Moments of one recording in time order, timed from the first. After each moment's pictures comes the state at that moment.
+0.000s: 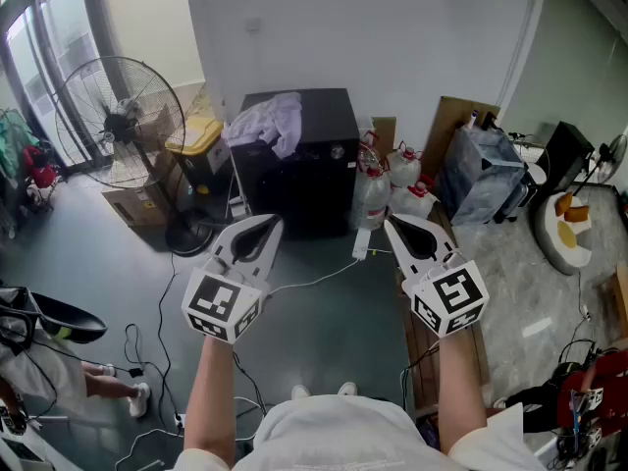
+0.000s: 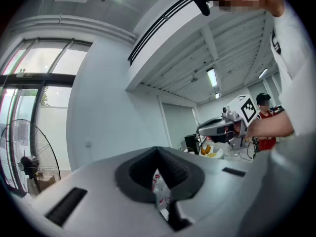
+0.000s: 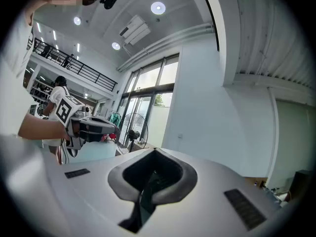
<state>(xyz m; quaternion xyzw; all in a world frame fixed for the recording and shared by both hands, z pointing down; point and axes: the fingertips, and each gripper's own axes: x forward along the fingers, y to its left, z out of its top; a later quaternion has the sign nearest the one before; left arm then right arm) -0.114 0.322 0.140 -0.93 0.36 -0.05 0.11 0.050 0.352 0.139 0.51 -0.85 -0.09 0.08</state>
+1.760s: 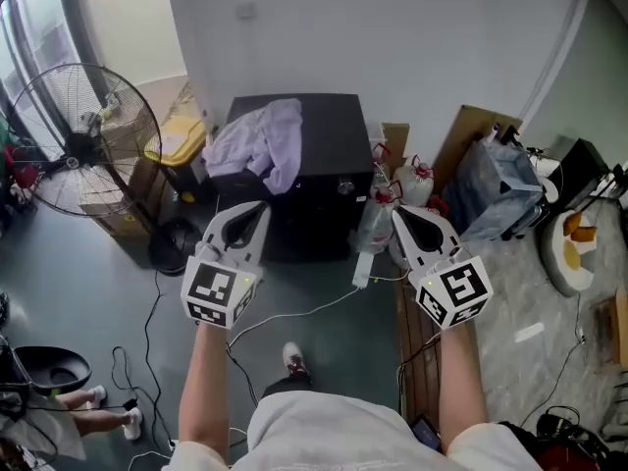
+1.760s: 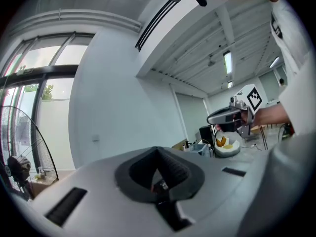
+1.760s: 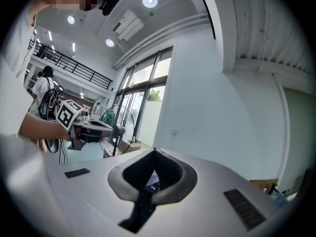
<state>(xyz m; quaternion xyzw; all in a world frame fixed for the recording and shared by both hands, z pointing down) -0.096 -0.006 0.190 -0.91 0.40 -0.08 0.11 0.102 0.039 0.172 0.52 -0.85 -0.08 0.08</state>
